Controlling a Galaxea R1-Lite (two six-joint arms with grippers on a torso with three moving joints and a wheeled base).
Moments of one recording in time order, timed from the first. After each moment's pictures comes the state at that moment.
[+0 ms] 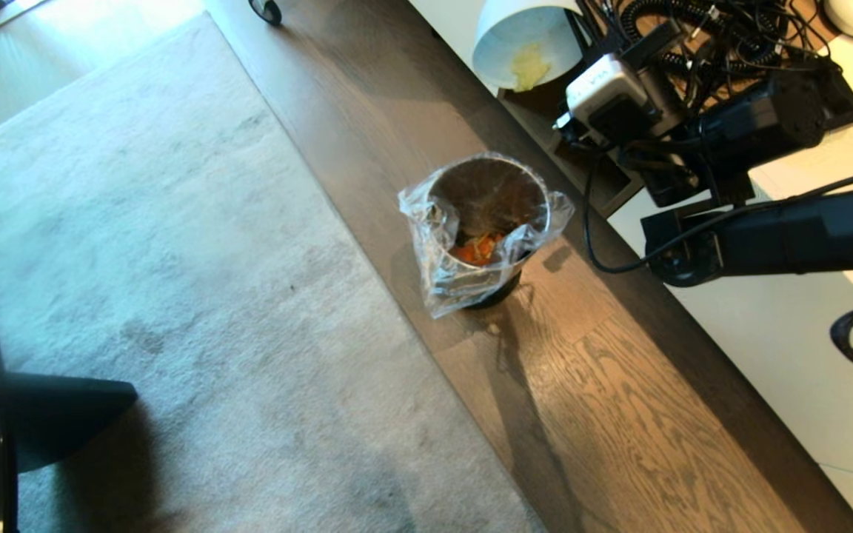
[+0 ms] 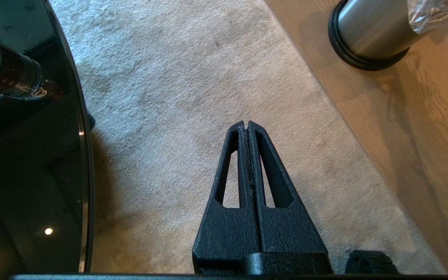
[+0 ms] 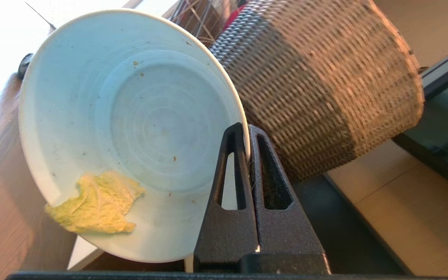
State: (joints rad) left arm 0.00 0.00 0.00 0.00 0.01 -0.06; right arm 0.39 2.12 -1.59 -1.52 0.32 -1.14
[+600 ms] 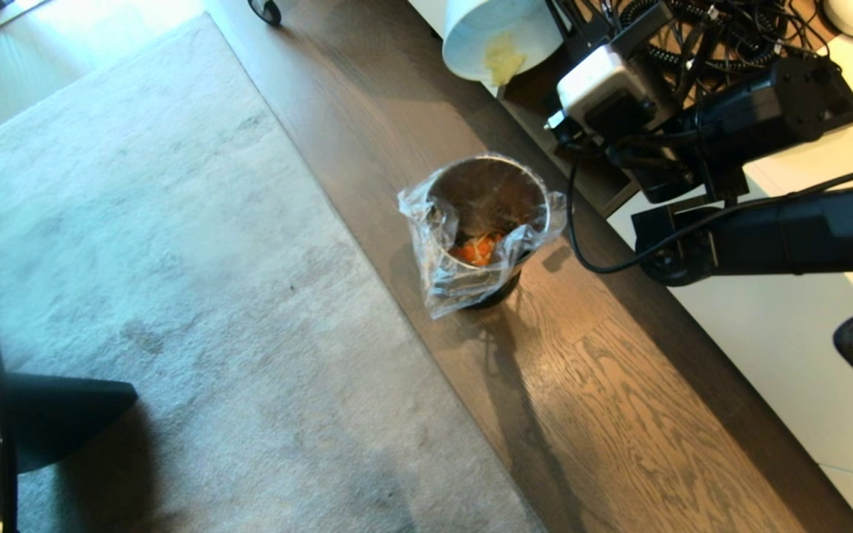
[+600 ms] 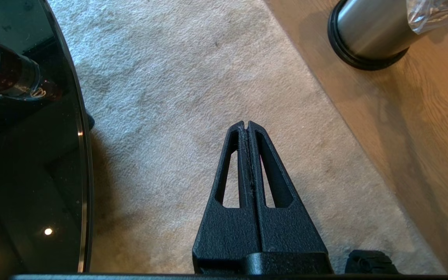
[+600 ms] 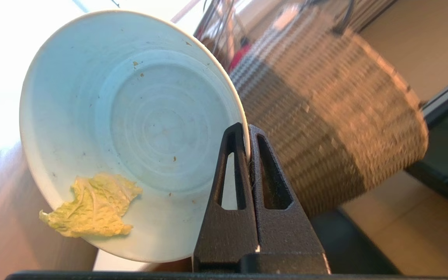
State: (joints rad) left arm 0.00 0.00 0.00 0.00 0.01 -0.06; right arm 0.45 2.10 -1.61 -1.52 0.39 -1.11
